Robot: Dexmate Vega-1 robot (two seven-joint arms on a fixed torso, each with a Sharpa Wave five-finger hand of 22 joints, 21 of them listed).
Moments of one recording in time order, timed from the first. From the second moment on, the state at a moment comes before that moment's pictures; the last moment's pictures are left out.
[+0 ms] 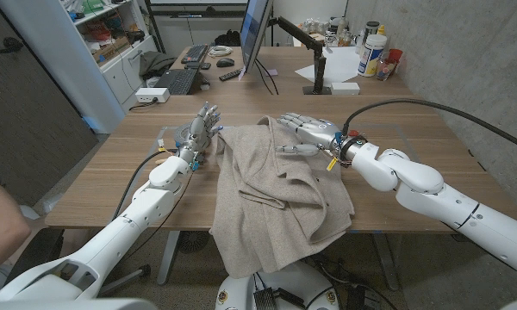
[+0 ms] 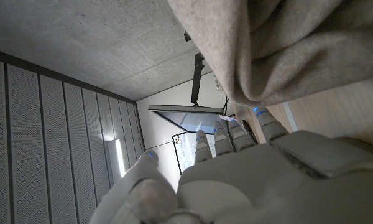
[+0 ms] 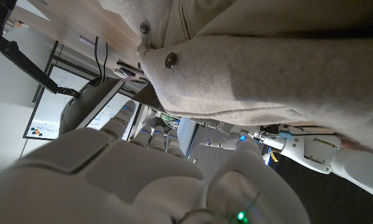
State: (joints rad) left arm 0.86 0.54 0.38 -1.35 -0.63 -0.26 -0.02; left_hand 0.03 0.01 0.28 0.11 0.20 0.04 -0.13 0.19 0.17 0.07 -0.01 0.22 0.20 0.01 0.01 0.19 0.18 0.06 0.18 0.20 0.18; right arm -0.89 -0.90 -0.57 -2.01 -0.77 0.04 0.03; right_hand 0.13 -0.01 0.18 -0.04 0.20 -0.06 0.03 0.19 0.19 -0.09 0.05 0.19 0.19 -0.14 0.00 0.19 0.20 0.06 0.09 0.18 0.17
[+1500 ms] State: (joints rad) left arm 0.86 0.54 0.38 -1.35 -0.63 -0.26 -0.02; left_hand 0.03 0.01 0.28 0.12 0.20 0.04 -0.13 0.19 0.17 0.07 -0.01 0.22 0.20 0.01 0.01 0.19 0.18 0.06 0.18 0.20 0.18; right arm -0.89 -0.91 -0.59 -1.98 -0.76 0.03 0.03; right_hand 0.12 0.00 0.18 -0.04 0.20 -0.06 0.03 0.19 0.19 -0.09 0.05 0.19 0.19 -0.15 0.00 0.19 0.20 0.06 0.09 0.18 0.17
